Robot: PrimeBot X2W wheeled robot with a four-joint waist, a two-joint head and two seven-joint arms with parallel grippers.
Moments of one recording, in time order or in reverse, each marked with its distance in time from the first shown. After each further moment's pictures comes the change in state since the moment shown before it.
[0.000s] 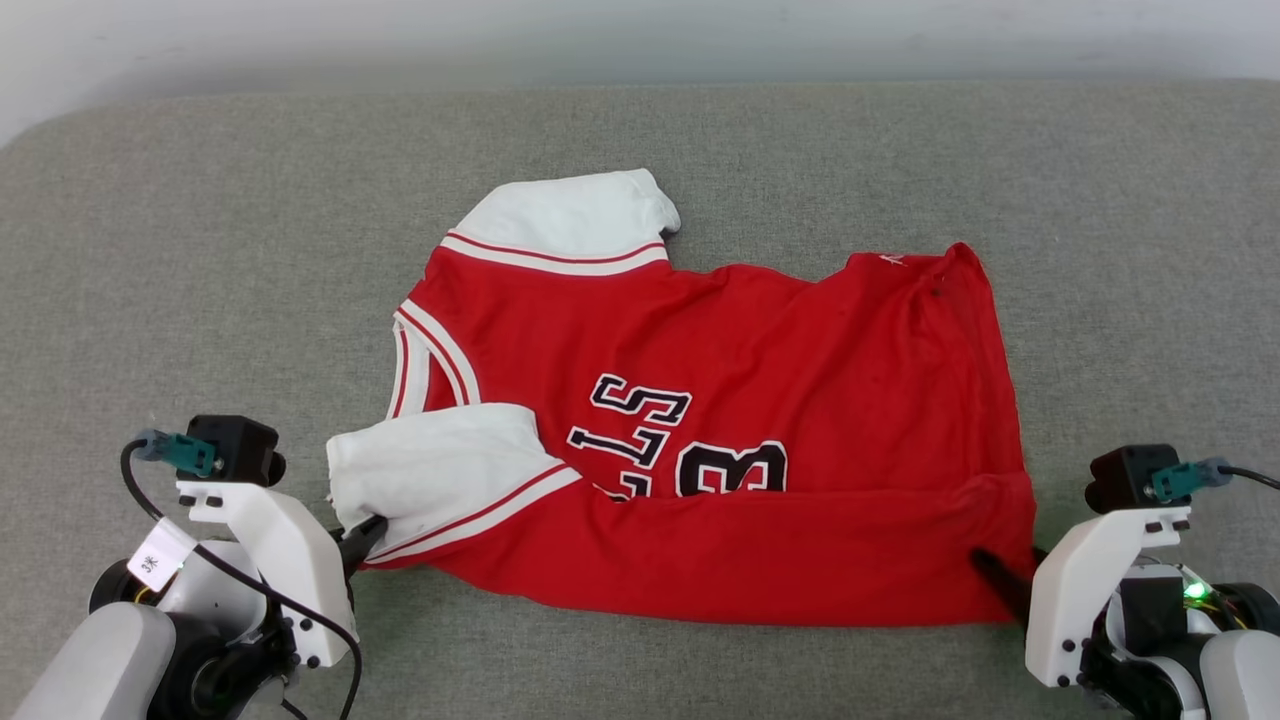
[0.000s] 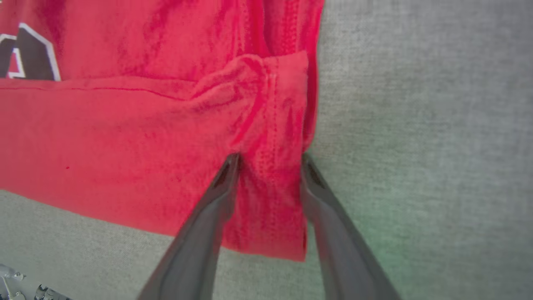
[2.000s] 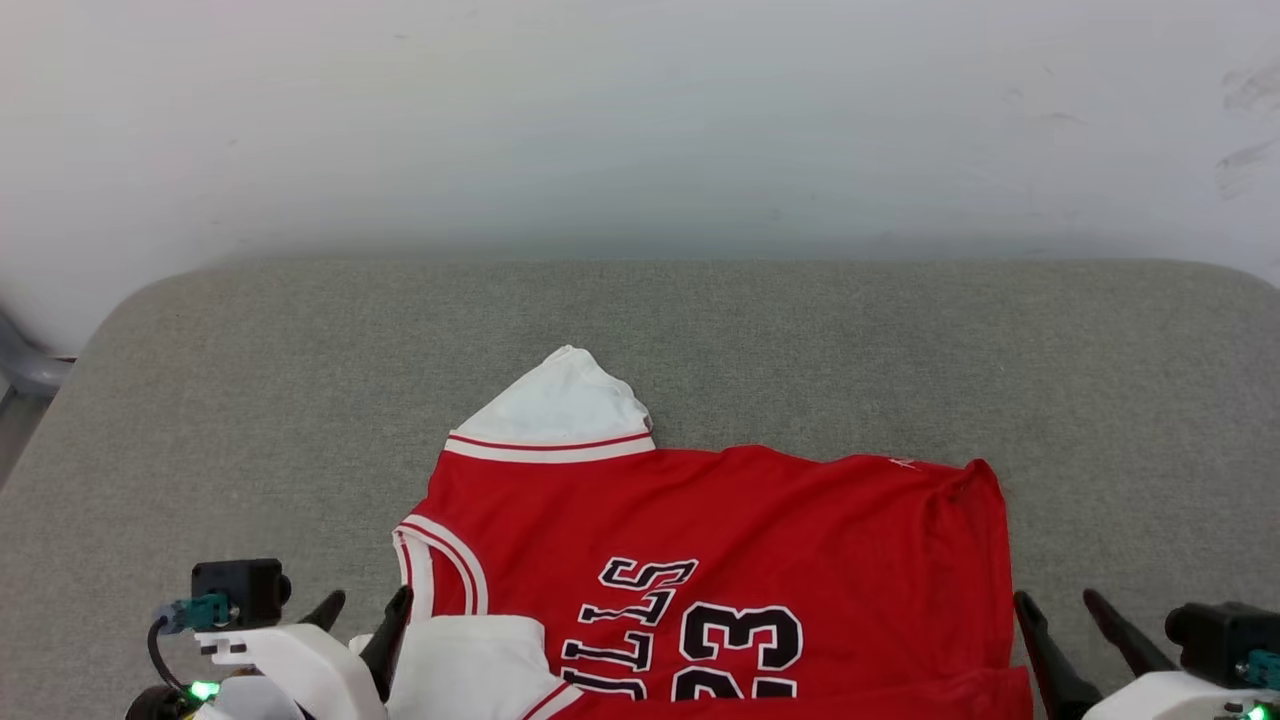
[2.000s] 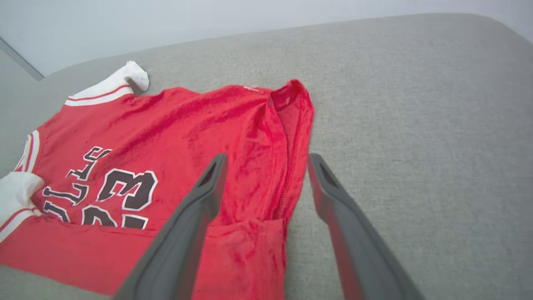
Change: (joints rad) left arm 0.225 -0.096 -0.008 0.036 0.108 0.083 -0.351; right arm 0.298 0.009 -0.044 -0.149 -0.017 0.000 -0.520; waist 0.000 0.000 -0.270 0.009
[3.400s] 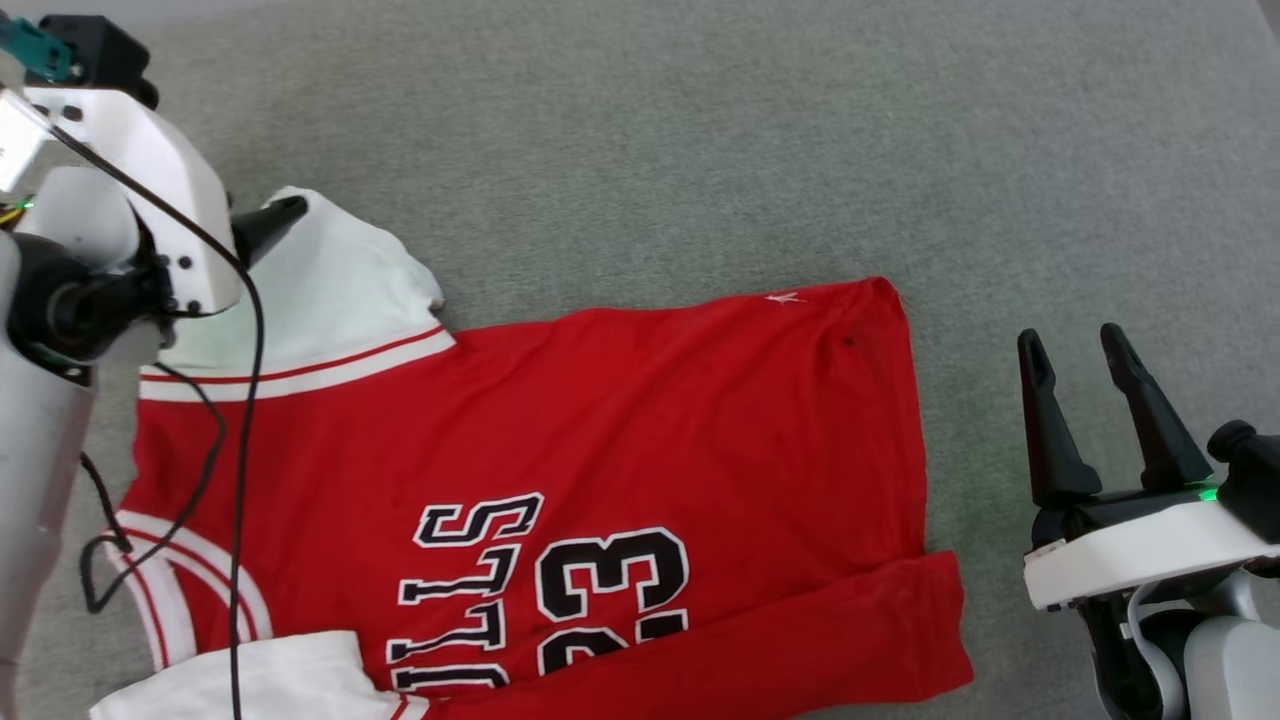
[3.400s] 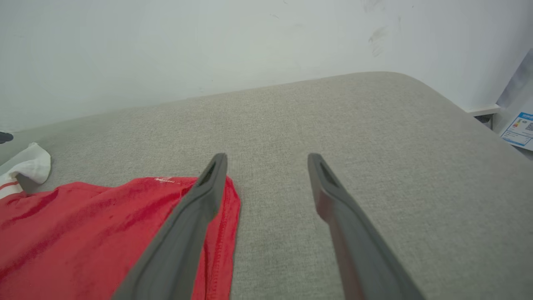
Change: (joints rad) left arm -0.911 0.102 -0.063 0.405 -0.093 -0.231 0.484; right arm -0.301 0.095 0.002 -0.086 -0.078 0.000 -0.250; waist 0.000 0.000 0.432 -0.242
